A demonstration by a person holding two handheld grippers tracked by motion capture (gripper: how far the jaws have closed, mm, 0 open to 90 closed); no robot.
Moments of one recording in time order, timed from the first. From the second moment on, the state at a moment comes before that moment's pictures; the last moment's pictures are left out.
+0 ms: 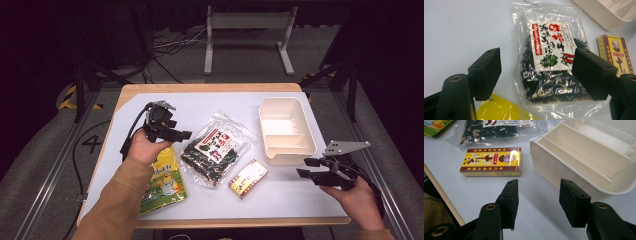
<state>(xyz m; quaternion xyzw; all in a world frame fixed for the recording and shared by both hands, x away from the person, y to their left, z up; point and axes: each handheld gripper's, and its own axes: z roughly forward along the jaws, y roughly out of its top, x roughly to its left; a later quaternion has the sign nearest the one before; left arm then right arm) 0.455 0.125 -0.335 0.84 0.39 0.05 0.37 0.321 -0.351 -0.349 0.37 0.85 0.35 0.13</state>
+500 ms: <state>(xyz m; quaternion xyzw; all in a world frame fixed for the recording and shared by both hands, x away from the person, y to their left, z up) 0.490 0.092 -0.346 0.85 0.39 0.01 0.36 0.311 -0.361 -0.352 0.39 0.84 0.35 0.14</state>
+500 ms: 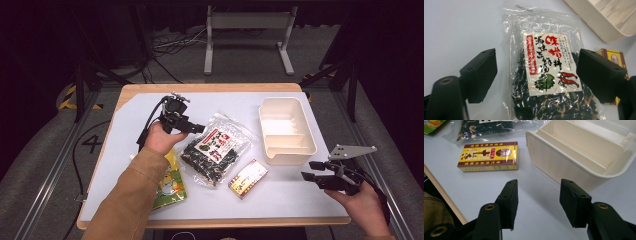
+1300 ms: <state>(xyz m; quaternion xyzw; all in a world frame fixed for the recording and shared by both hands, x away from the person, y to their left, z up) 0.522 0.071 -0.380 0.85 0.41 0.02 0.33 0.307 -0.367 -0.356 0.39 0.84 0.35 0.14</state>
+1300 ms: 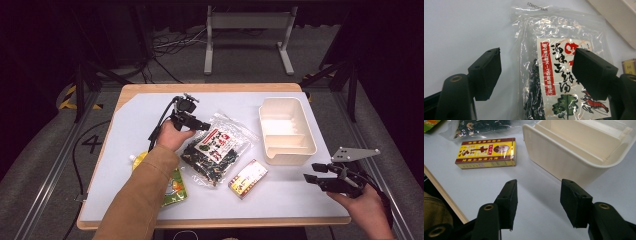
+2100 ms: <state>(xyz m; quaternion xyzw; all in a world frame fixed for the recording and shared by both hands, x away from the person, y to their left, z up) 0.536 0.063 -0.404 0.85 0.42 -0.03 0.30 0.308 -0.368 -0.358 0.39 0.84 0.35 0.14</state>
